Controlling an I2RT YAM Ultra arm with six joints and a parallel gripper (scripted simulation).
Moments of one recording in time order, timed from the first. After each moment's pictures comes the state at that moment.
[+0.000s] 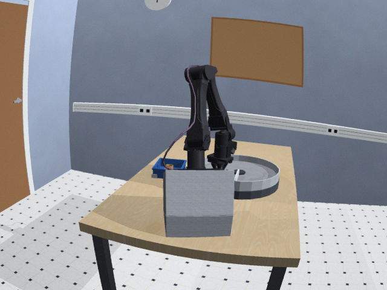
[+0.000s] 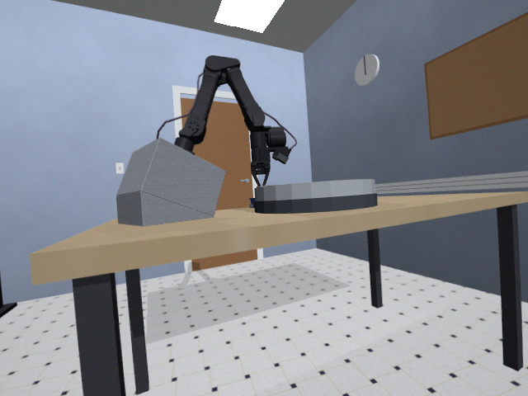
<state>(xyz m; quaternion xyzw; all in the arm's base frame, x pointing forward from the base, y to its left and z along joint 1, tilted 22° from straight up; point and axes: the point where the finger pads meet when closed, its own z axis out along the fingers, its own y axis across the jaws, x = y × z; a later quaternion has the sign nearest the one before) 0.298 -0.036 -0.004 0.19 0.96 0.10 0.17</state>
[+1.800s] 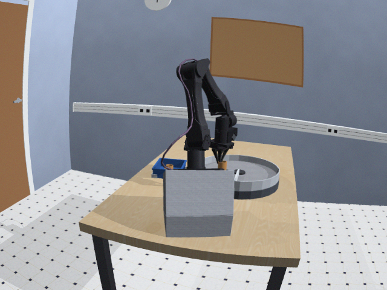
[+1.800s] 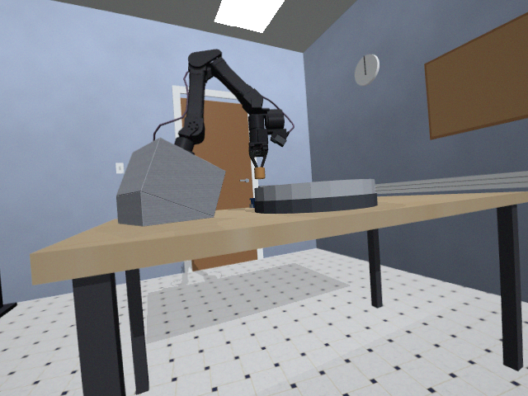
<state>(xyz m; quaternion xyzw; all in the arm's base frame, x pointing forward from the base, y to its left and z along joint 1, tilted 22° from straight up) 0.271 -0.042 0.055 0.19 0.96 0.10 0.16</state>
